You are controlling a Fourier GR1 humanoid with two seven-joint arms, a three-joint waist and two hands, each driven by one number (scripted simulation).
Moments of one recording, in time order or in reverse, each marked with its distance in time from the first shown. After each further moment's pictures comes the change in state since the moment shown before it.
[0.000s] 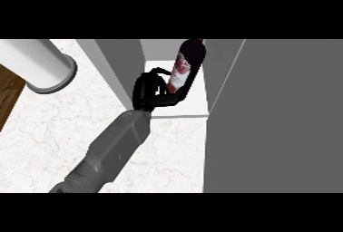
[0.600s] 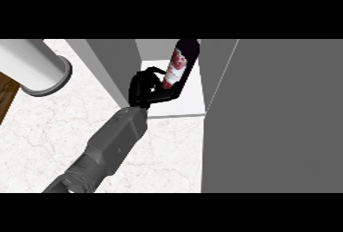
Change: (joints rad) left arm -0.069 0.000 0.011 0.153 0.039 -0.005 -0.015; right arm 0.022 0.003 0.022 -0.009 0.007 0.021 -0.025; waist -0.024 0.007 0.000
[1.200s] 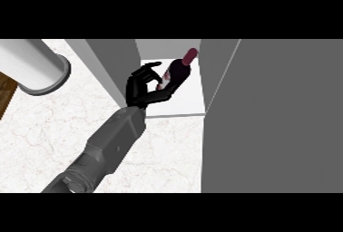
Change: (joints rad) left arm -0.016 -0.002 0.032 0.057 0.001 -0.035 -0.121; right arm -0.042 -0.004 -0.009 0.029 0.012 -0.014 0.007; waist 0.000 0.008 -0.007
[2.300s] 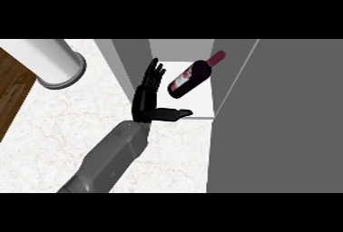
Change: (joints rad) left arm 0.231 0.048 -0.147 -0.462 -0.121 0.070 0.051; right arm 0.036 -0.009 -0.018 -0.066 -0.006 -0.020 0.046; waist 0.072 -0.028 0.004
